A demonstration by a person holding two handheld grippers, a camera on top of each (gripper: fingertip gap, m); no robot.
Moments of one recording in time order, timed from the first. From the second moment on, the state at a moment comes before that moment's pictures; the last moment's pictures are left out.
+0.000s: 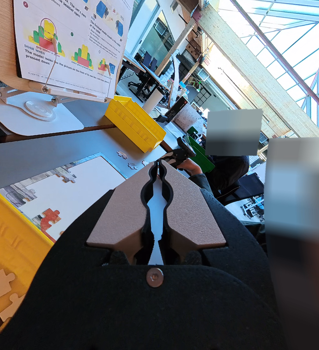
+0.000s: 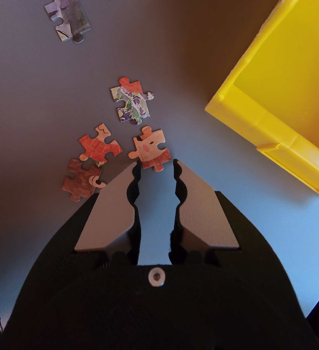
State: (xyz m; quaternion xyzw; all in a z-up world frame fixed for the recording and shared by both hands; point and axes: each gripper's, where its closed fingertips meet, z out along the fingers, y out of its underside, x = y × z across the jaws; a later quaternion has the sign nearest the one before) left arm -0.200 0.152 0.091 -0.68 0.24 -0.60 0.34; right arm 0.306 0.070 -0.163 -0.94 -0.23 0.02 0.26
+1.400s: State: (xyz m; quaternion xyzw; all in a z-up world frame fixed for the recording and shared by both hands) left arm -0.197 0.152 0.086 -0.68 0.24 -0.61 0.33; right arm 0.282 0.065 -0.127 -0.86 -0.25 0.10 0.44
